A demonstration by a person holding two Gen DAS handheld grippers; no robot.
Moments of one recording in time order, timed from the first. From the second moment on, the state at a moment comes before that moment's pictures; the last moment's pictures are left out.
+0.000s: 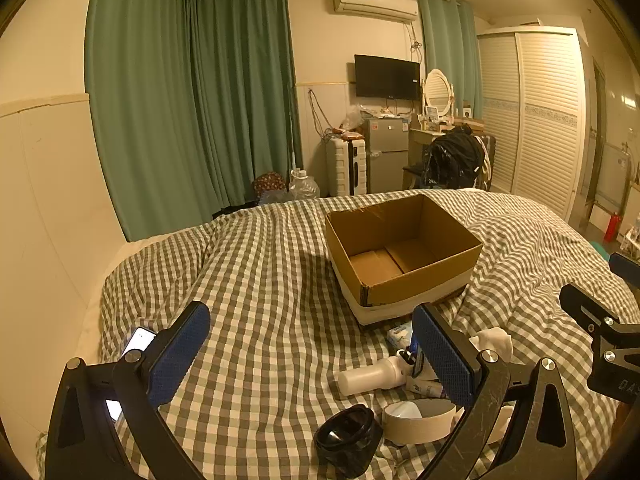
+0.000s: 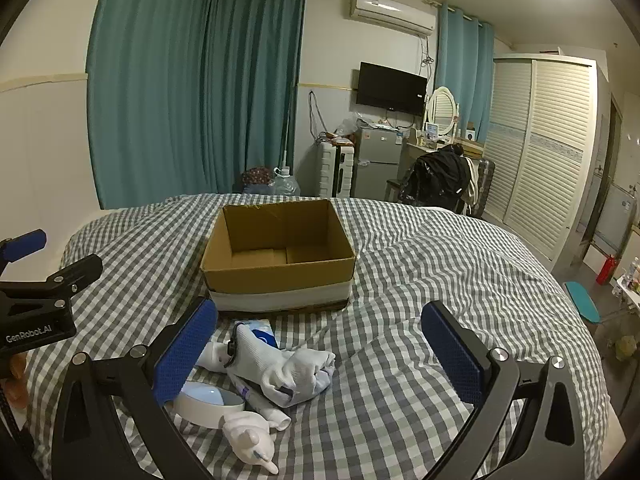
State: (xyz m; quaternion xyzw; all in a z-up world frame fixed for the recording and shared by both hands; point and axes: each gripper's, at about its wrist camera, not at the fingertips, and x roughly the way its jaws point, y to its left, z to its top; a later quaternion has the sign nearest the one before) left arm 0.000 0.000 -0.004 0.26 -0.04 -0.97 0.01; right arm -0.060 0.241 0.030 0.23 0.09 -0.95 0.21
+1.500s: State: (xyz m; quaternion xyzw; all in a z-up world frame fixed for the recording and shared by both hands) left arm -0.001 -0.003 -0.008 0.27 -0.02 -0.96 0.03; right arm -0.055 0.228 0.025 0.24 0.10 -0.94 0.23
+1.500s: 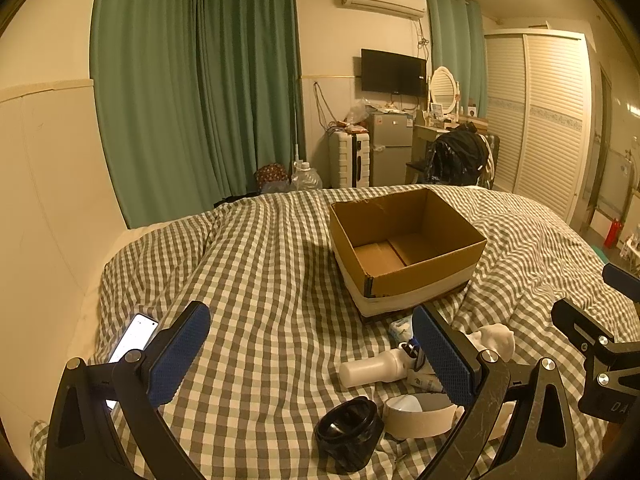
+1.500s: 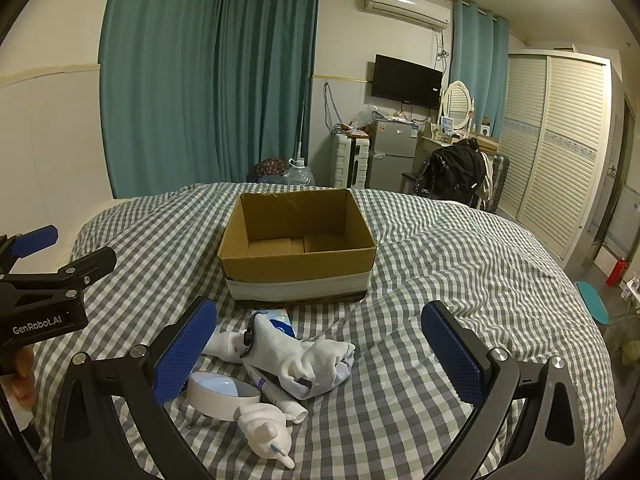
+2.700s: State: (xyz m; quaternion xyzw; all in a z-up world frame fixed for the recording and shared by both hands) left arm 0.020 -0.013 0.004 0.27 0.03 -0.95 0.16; right arm -0.022 0.219 0.061 0.21 0.13 -0.93 0.26
